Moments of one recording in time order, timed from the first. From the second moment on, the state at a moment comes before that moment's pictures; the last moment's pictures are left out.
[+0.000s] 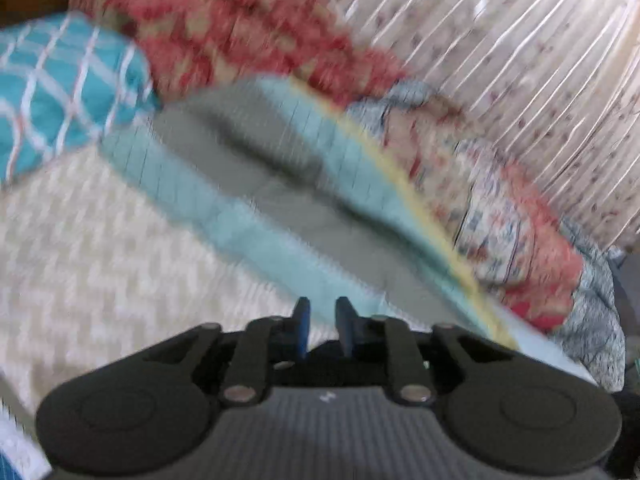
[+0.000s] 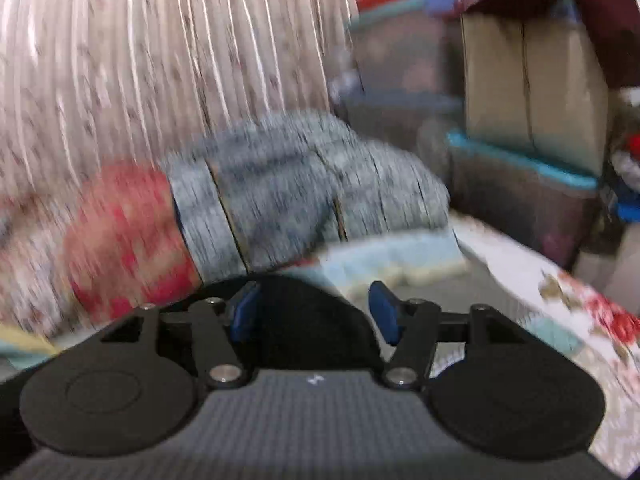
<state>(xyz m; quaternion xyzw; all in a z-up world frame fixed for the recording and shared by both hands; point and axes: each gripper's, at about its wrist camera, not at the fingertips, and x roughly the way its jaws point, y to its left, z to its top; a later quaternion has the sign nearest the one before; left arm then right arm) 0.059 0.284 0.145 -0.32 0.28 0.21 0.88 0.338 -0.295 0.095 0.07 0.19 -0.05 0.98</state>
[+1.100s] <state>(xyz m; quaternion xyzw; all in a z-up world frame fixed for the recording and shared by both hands) -0.131 0.233 0.099 -0.43 0.26 0.12 0.86 0.106 -0.343 0.084 0.20 0.08 -0.01 0.98</state>
